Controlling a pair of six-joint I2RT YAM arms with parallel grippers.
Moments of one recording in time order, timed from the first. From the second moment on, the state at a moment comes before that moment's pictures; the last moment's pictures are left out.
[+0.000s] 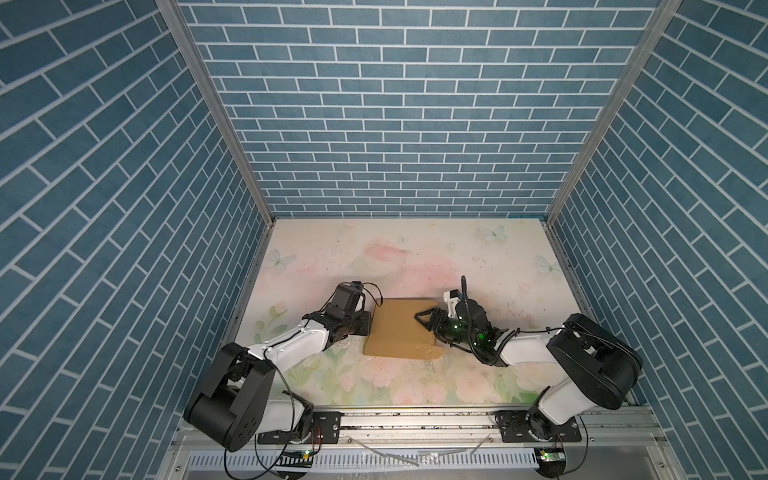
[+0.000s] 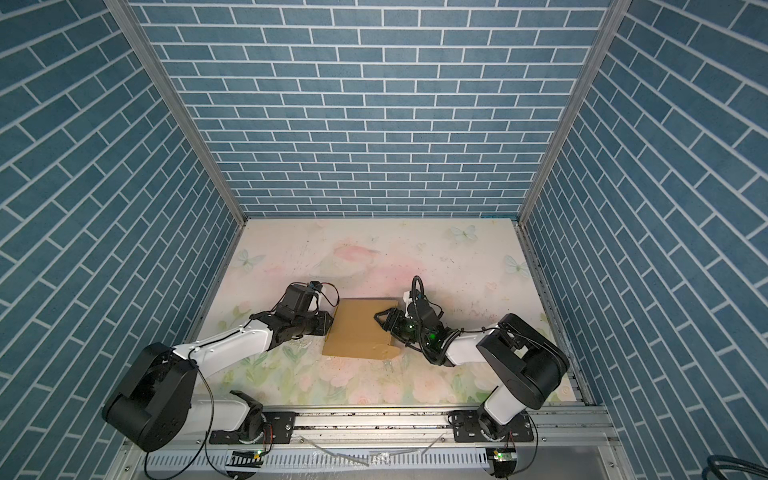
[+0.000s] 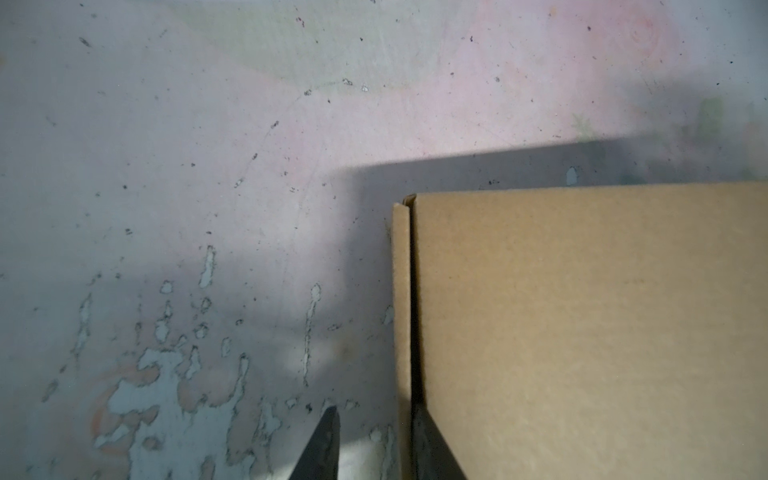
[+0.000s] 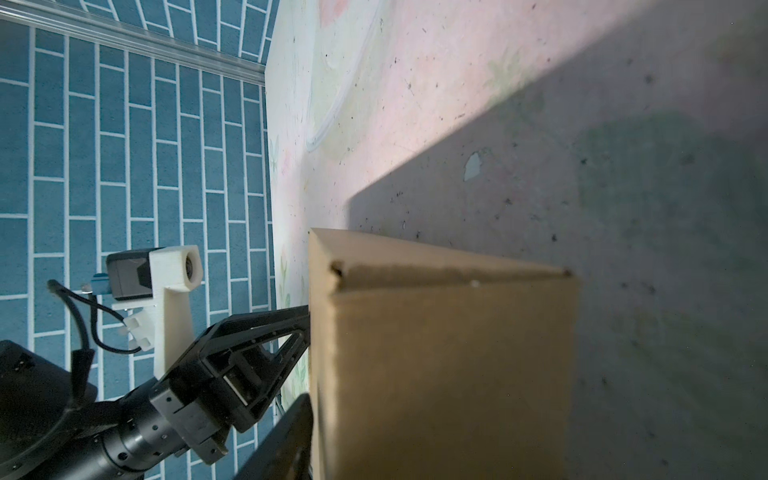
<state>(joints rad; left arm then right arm) -0.47 1.34 0.58 -0.19 0.13 -0.37 0.80 1.57 0.46 0.62 -0.26 1.21</state>
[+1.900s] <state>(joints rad) -0.39 1.17 0.87 -0.38 0.15 -0.28 0.80 1.44 0.53 0.53 -0.24 1.19</state>
